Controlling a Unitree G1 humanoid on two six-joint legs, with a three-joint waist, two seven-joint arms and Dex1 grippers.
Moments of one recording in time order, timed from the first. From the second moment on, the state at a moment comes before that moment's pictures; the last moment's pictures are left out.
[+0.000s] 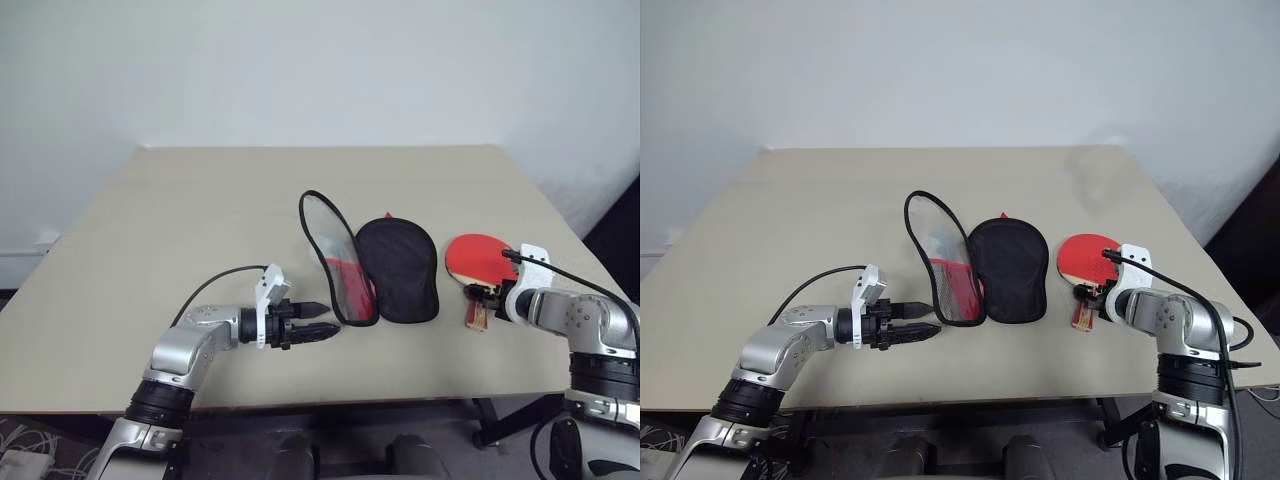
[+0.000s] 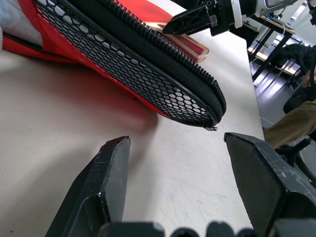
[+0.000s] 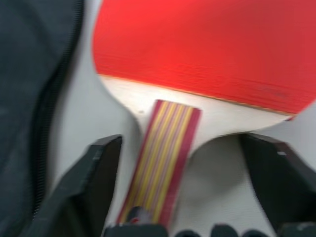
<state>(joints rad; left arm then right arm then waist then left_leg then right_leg) -0.28 0.52 -0.14 0.05 -0.48 0.60 -1.11 -0.43 -0.44 -0.32 0.04 0.45 1.31 0.10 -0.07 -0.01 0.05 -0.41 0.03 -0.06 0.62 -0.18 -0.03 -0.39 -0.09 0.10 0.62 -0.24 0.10</state>
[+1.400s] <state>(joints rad) -0.32 0.51 -0.14 0.09 -0.48 0.62 -1.09 -0.64 -0.01 -0.40 -0.20 0.35 1.56 -0.13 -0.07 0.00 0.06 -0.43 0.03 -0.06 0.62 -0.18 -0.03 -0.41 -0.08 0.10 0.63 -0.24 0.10</state>
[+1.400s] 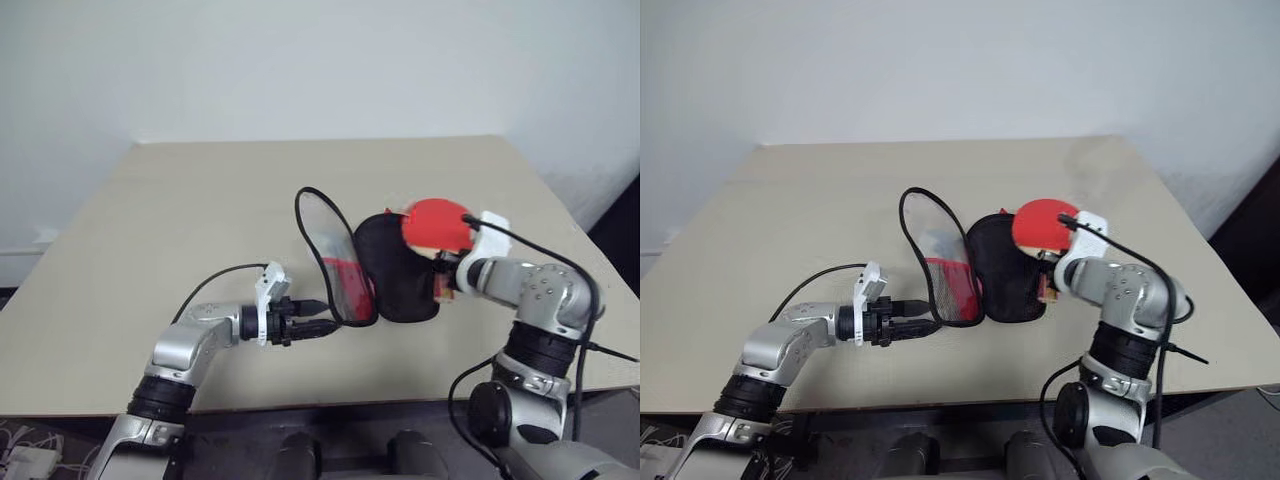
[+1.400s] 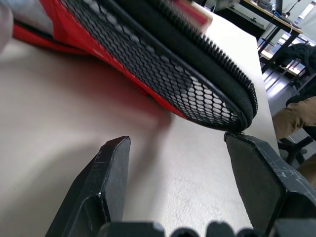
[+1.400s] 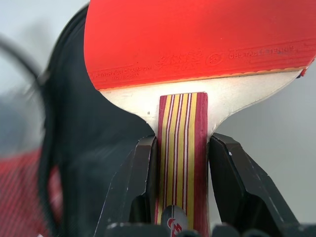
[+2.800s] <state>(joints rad) -0.33 0.50 -0.15 0.11 -0.45 0.62 -1.10 -0.58 0.00 -0.14 0.03 0.29 1.25 0.01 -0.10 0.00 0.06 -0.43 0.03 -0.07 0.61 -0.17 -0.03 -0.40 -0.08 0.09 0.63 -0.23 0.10</state>
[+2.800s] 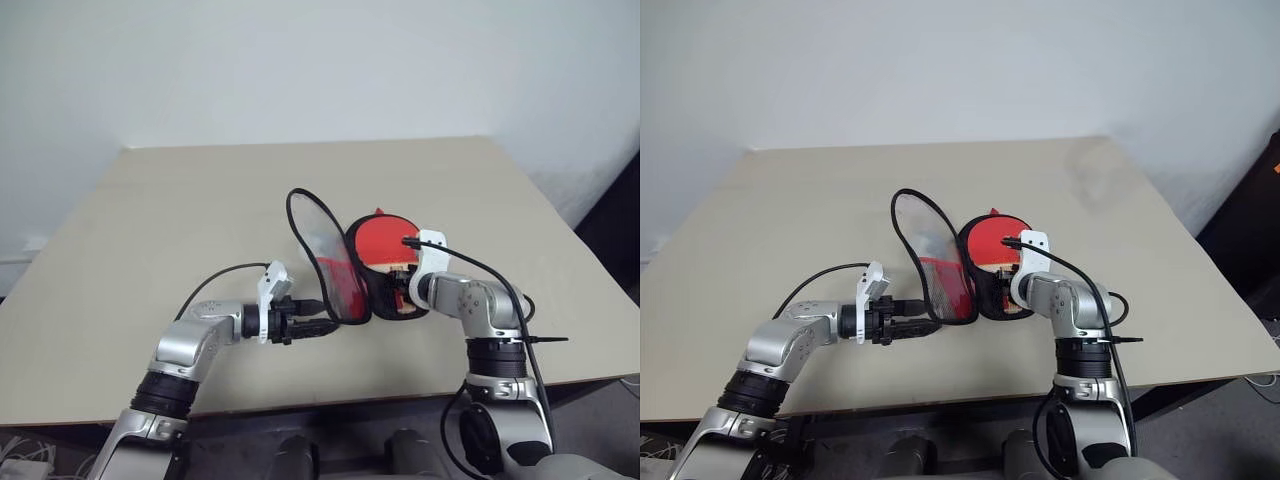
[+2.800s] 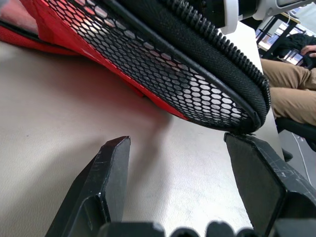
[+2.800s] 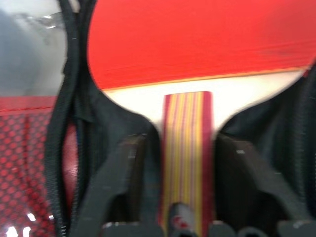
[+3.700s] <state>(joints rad) -0.49 0.27 -0.17 0.27 -0.42 0.57 -1.07 -0.64 -0.24 -0.60 -0.03 0.33 1.02 -0.06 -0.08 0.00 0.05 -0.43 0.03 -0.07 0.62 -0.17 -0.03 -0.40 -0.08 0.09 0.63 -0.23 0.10</state>
